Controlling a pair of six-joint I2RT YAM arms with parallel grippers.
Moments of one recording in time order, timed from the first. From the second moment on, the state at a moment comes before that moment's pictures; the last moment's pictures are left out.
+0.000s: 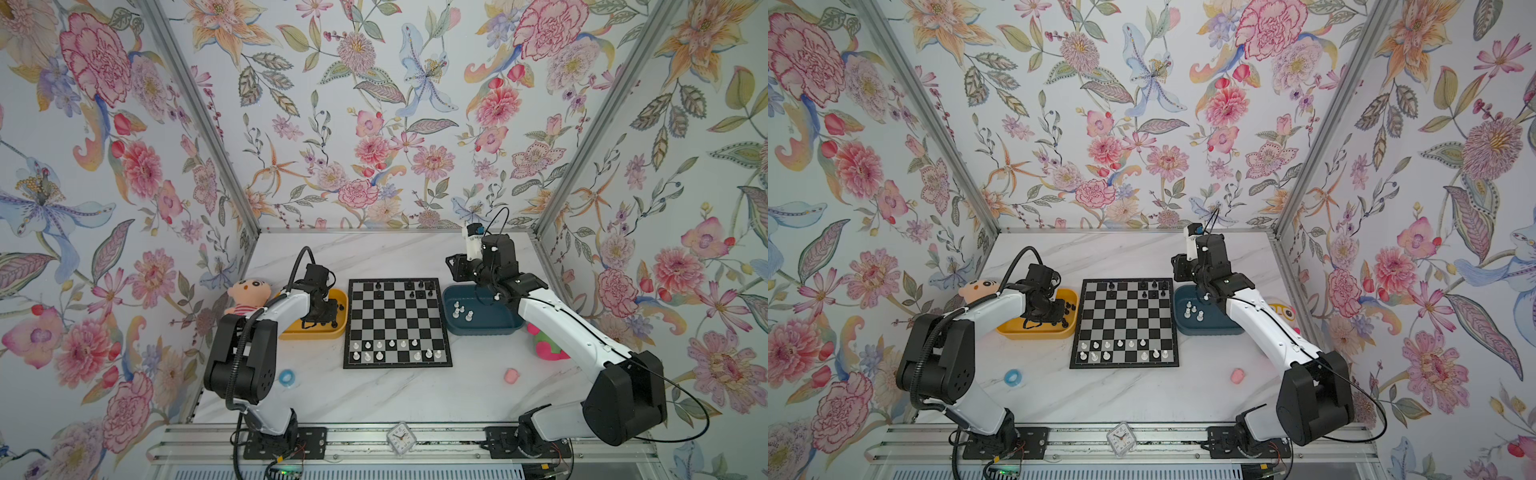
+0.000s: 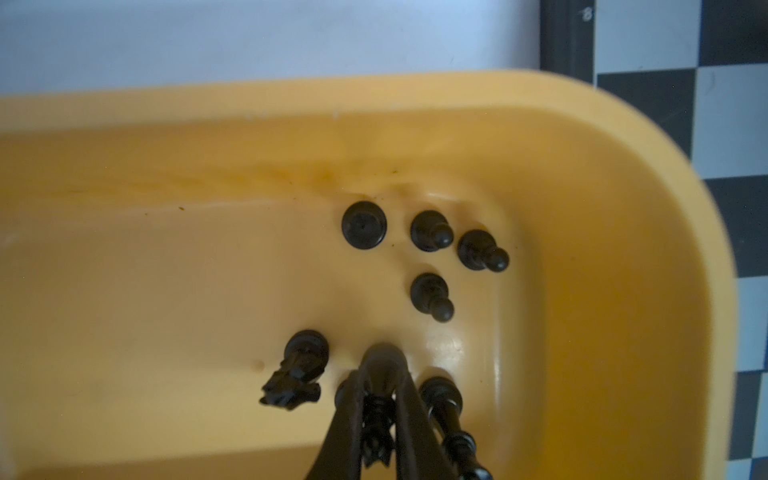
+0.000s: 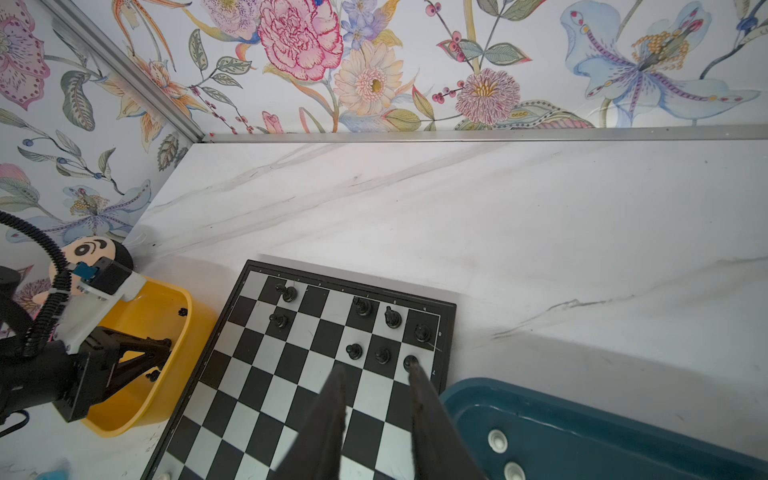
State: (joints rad) left arm -0.19 1.66 0.99 -0.55 0.00 -0.14; right arm 0.39 1.43 1.15 -0.25 -0.12 0.27
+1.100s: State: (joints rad) left arm -0.40 1.68 1.53 -0.77 -0.09 -0.10; right arm 0.39 1.42 1.11 -0.24 -0.13 0.27
